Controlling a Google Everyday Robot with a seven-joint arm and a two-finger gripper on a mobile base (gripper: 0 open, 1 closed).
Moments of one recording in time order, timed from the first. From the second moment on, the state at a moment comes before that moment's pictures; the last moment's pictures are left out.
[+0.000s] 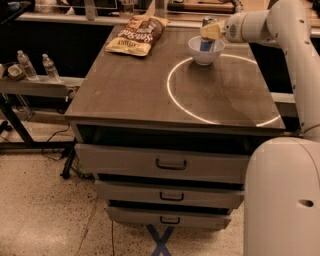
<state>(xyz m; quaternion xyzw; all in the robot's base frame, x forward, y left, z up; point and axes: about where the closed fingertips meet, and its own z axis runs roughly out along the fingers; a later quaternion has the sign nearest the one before) 0.874 -0.197 0.935 -0.25 0.77 0.18 0.56</state>
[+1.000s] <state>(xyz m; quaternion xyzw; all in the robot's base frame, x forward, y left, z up) 0.796 -0.170 1.027 -0.37 0.69 0.21 0.59</state>
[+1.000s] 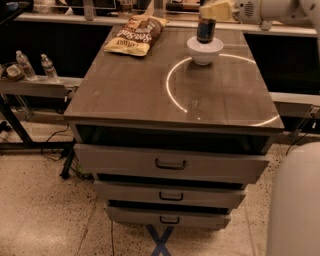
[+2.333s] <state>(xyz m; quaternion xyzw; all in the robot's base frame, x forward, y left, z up) 0.721 -0.187 0.953 -0.44 0.65 0.28 0.56</state>
